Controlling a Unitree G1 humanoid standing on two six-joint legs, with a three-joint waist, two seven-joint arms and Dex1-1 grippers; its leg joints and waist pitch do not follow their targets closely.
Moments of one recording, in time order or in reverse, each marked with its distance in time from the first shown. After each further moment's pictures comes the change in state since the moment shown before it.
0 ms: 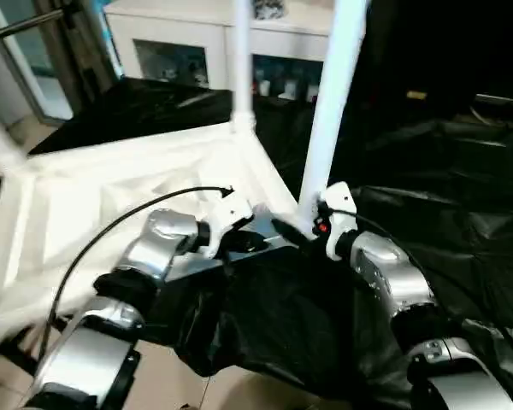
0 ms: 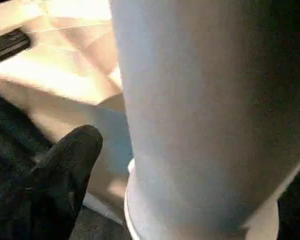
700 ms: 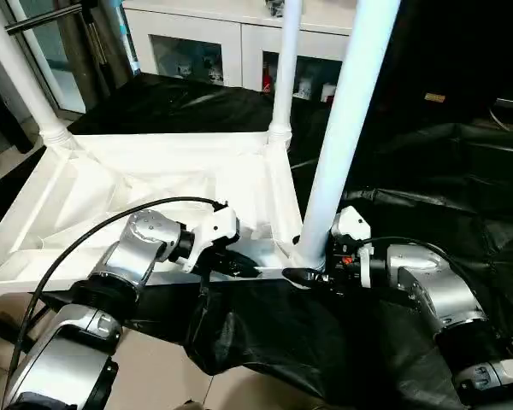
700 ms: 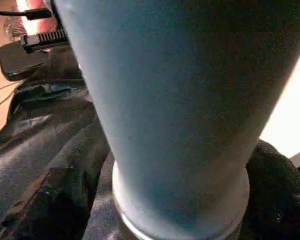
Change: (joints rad) left arm 0.041 0.078 -0.040 -0.072 -0.038 -0.023 -0.228; right arm 0.097 -0.182 0.080 -0.195 0.078 0.080 0.376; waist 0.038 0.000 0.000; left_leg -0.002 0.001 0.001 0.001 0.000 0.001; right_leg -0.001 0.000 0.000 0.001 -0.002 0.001
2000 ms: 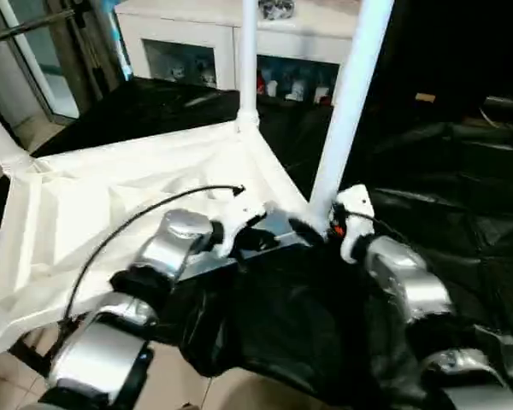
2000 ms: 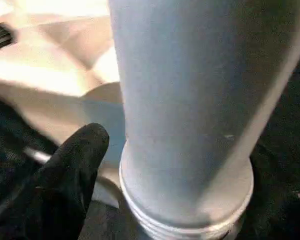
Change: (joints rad) left arm -0.076 -0.154 0.040 0.112 0.040 0.060 0.304; right arm -0.055 0.150 -0.129 0.154 -0.056 -0.066 -0.422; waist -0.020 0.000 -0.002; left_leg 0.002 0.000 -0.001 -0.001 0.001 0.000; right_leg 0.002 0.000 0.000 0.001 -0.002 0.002
